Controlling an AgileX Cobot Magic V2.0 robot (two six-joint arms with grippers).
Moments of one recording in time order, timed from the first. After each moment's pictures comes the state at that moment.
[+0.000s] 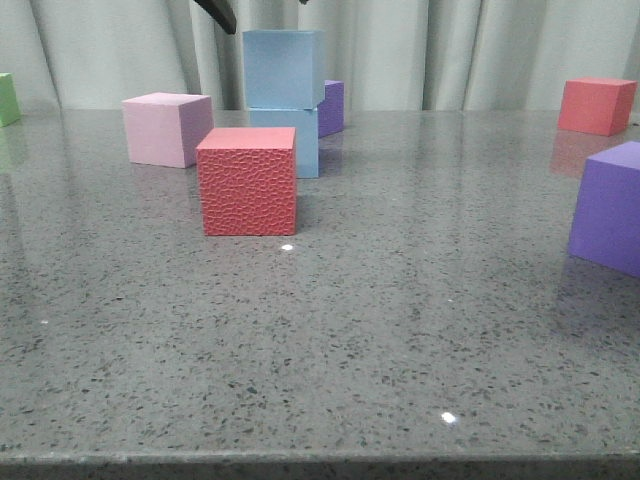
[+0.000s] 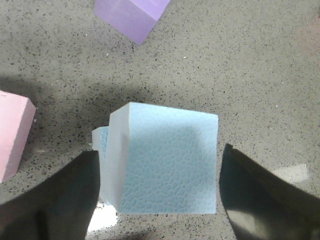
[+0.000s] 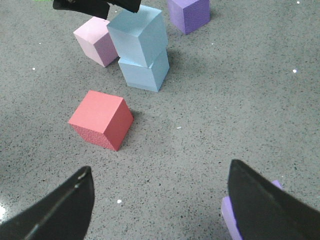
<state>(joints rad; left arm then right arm) -0.45 2.05 -2.24 -0.15 1.21 -0.47 0.64 0.90 -1.06 -0.13 0.77 0.40</state>
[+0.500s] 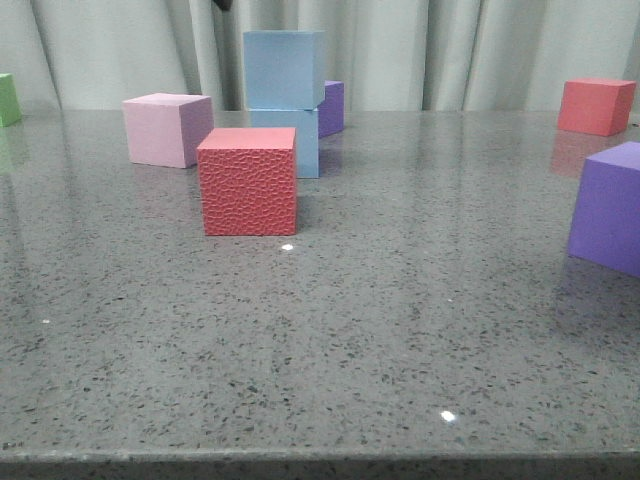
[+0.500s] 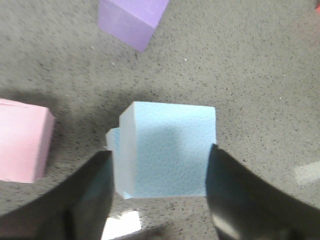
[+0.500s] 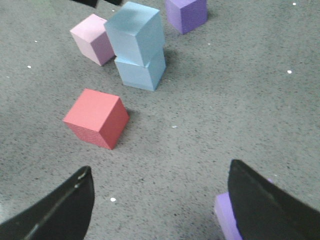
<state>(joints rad) -0.45 2.00 -2.24 -0.10 1.22 -0.38 0.64 0.90 -1.06 -0.16 0.78 0.40</state>
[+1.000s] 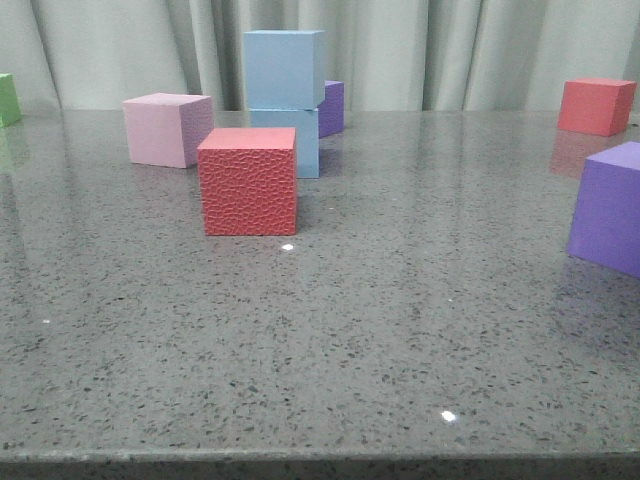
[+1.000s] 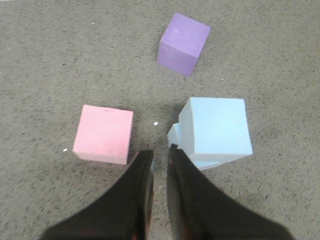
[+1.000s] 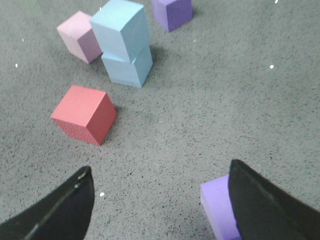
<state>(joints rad) -0.45 1.73 -2.06 0.08 1.21 -0.34 0.64 0.84 -1.02 -0.20 0.80 0.44</state>
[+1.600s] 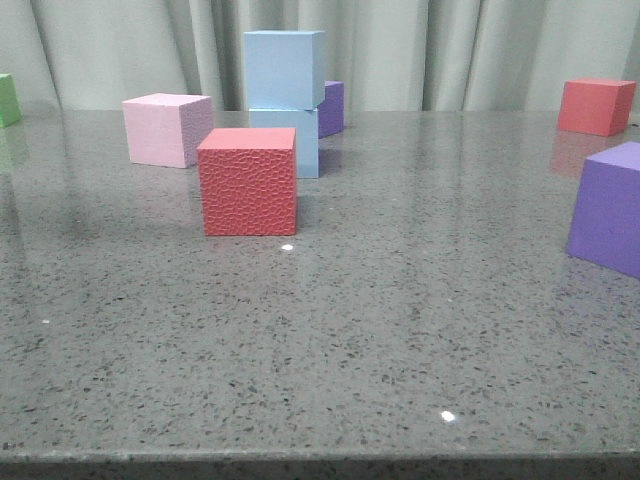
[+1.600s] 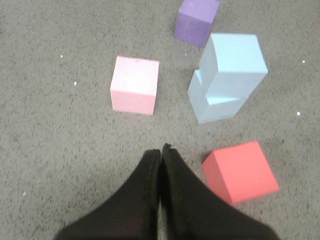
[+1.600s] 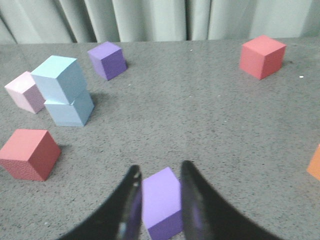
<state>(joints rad) -0.45 1.18 -1.31 0.13 0.88 -0.34 0.64 0.54 -0.89 -0.48 0.86 0.64</state>
